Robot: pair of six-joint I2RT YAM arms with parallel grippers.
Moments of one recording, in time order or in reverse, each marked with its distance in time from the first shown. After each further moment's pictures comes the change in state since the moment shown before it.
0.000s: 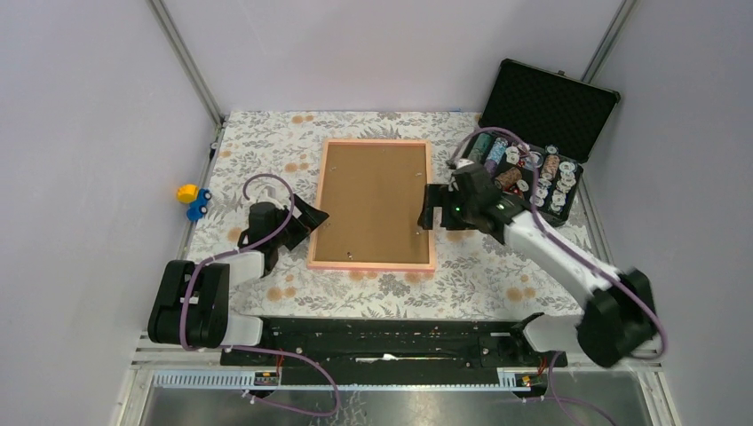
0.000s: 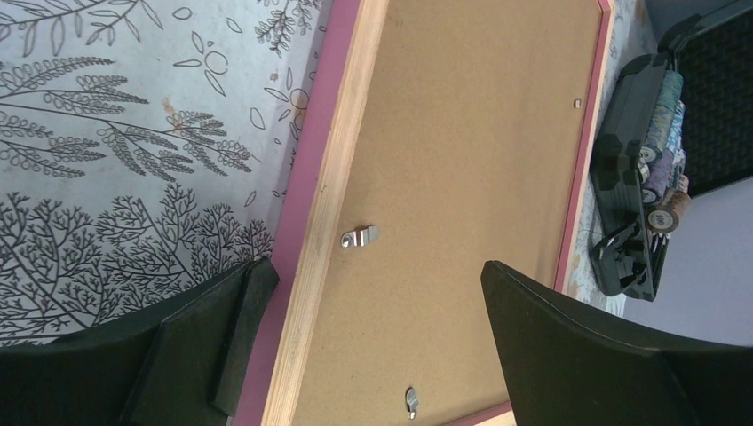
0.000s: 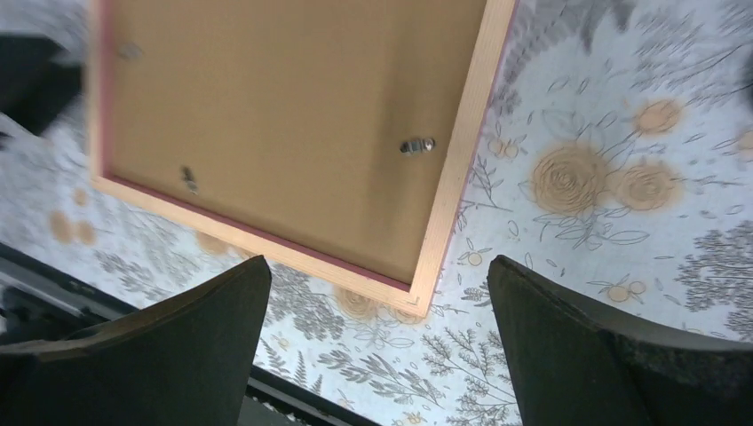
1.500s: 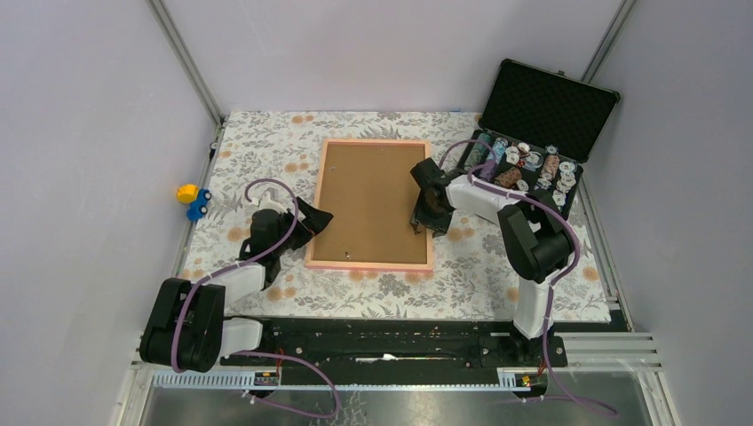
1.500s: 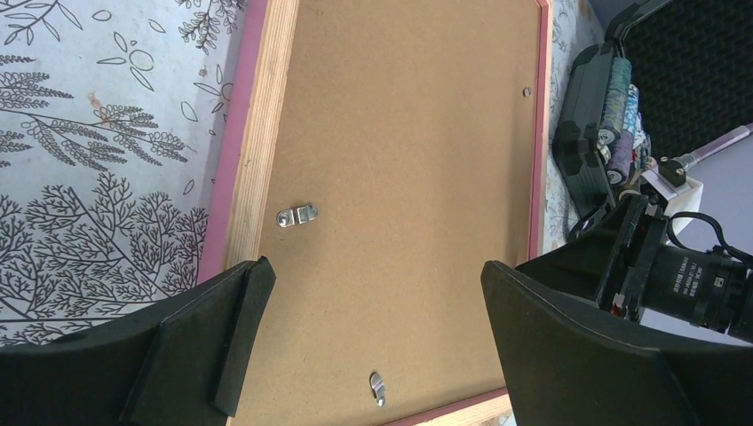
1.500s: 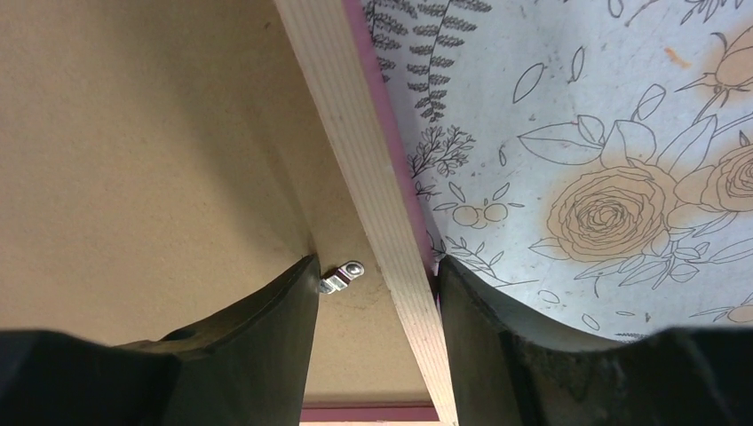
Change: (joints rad) left arm -0.077 -0.121 -0.081 0.088 -0.047 -0.003; right arm 0.040 0.512 0.294 -0.155 0.172 0.420
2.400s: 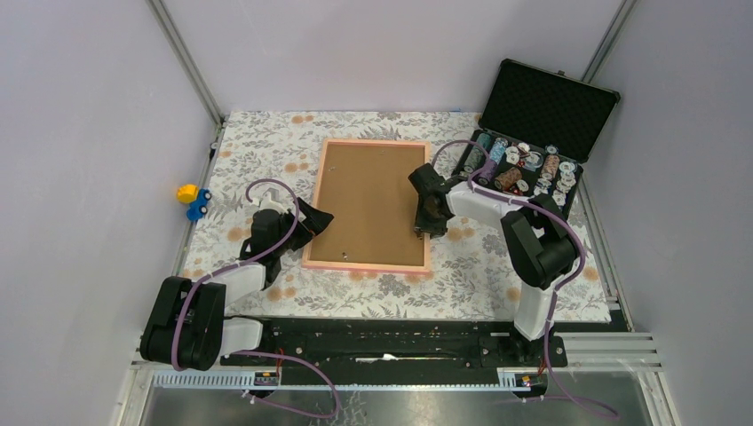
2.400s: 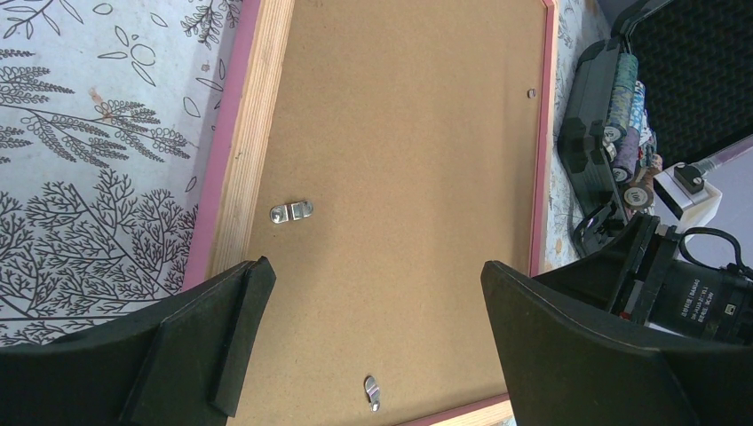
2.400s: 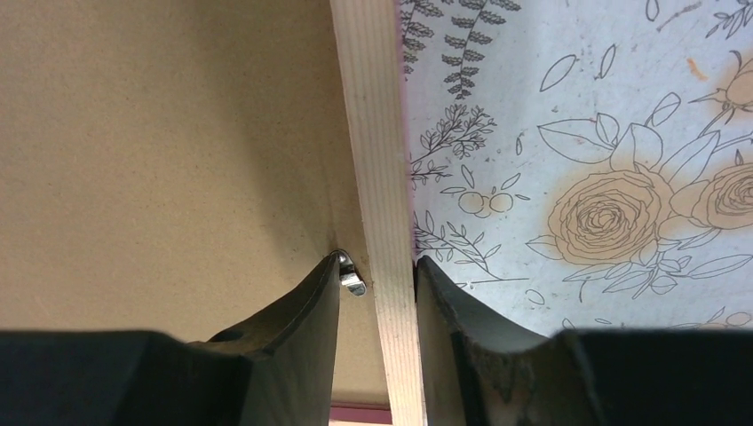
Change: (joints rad) left arm -0.002 0.013 0.000 0.000 0.001 0.004; right arm 0.035 -0.055 -0.079 0.063 0.021 -0.135
